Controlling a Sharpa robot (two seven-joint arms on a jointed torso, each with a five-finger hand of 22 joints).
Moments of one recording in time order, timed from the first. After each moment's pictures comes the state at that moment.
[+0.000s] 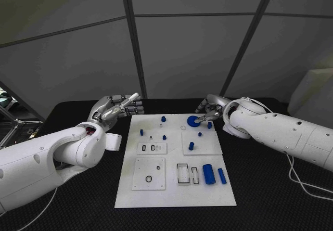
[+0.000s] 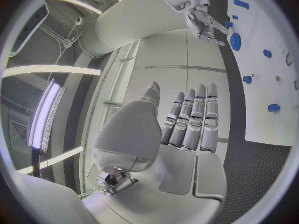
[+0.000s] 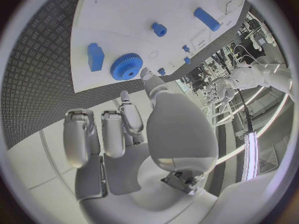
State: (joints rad) left arm 1.17 -0.91 0.08 1.61 -0.08 -0.40 0.40; left_hand 1.34 0.03 0.00 0.12 0.05 0.85 0.22 0.19 0.10 0.93 0.18 0.23 0.07 1.01 0.14 0.15 0.10 0.21 0.84 0.25 0.34 0.14; right arm 1.24 -0.66 0.08 1.17 -1.35 -0.18 -0.20; right_hand 1.25 -0.16 0.19 0.02 0.12 0.94 0.12 0.07 0.07 1.44 0.03 1.24 1.23 1.47 -0.05 1.46 1.31 0.03 1.47 0.07 1.53 1.31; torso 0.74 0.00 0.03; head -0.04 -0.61
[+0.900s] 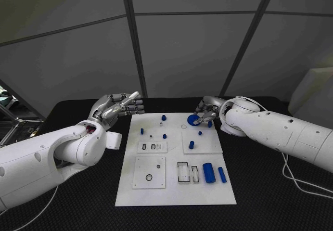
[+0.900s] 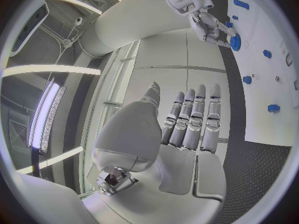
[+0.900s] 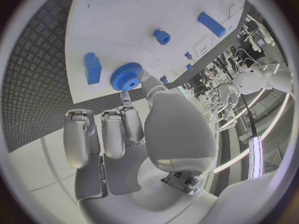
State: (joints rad) left arm 1.17 -0.91 0.08 1.61 -0.08 -0.40 0.40; left_hand 1.34 0.04 -0.01 0.12 0.05 0.85 0.22 0.19 0.10 0.93 0.18 0.23 0.07 1.01 0.14 0.15 0.10 0.15 0.84 0.25 0.34 0.14; right arm 1.24 -0.60 0.08 1.10 -1.37 -0.11 -0.21; right_hand 1.28 -0.15 0.19 0.04 0.13 0.96 0.11 0.07 0.07 1.46 0.03 1.37 1.31 1.47 -0.05 1.48 1.31 0.03 1.47 0.07 1.54 1.31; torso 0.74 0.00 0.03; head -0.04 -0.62
